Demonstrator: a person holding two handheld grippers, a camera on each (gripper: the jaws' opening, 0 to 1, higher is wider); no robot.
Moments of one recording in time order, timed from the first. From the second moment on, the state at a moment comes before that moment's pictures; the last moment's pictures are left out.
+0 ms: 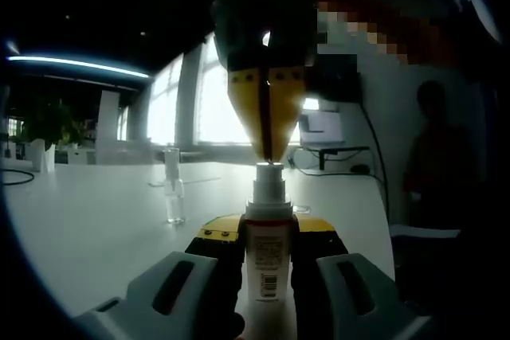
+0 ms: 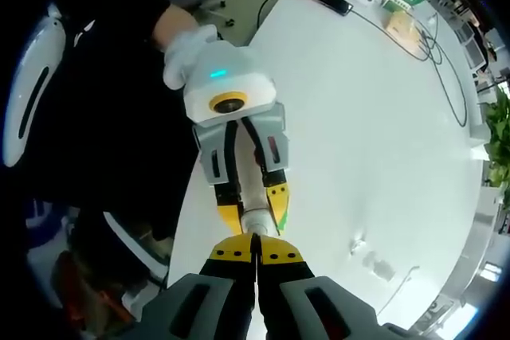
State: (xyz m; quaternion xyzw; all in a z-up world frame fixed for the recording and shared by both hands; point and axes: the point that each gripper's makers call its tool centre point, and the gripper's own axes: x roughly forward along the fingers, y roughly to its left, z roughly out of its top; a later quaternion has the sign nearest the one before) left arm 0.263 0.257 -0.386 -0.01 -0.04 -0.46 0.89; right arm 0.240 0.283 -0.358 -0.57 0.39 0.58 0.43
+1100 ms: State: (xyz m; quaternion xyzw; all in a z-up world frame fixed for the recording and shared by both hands) left arm 0.262 0.257 -0.385 -0.01 -0.04 -0.46 0.89; right arm 0.240 0.282 -0.355 -0.57 0.38 0.59 0.44
